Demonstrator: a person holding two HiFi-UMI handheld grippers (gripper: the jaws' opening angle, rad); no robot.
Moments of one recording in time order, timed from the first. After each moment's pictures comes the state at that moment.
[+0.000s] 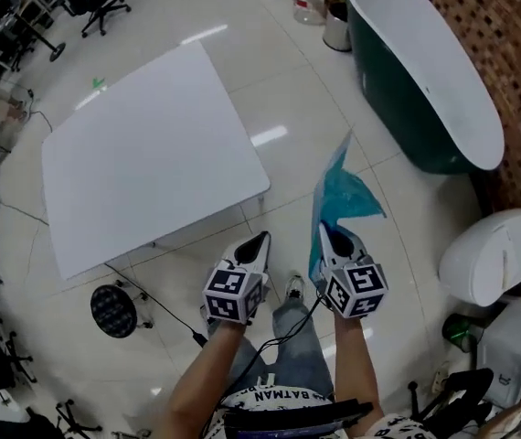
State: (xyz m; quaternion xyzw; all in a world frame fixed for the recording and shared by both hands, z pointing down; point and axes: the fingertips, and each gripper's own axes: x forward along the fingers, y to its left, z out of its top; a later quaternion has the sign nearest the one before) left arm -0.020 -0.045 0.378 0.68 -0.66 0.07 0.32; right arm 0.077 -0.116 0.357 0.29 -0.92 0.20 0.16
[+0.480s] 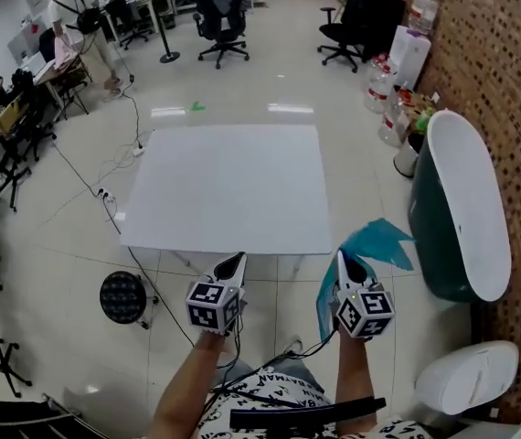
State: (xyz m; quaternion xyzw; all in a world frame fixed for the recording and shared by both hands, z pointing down) left arm -0.197 0.125 0.228 0.54 -0.82 0.00 0.22; right arm -0.055 -0.046 0.187 0.16 -0.98 0.10 0.11
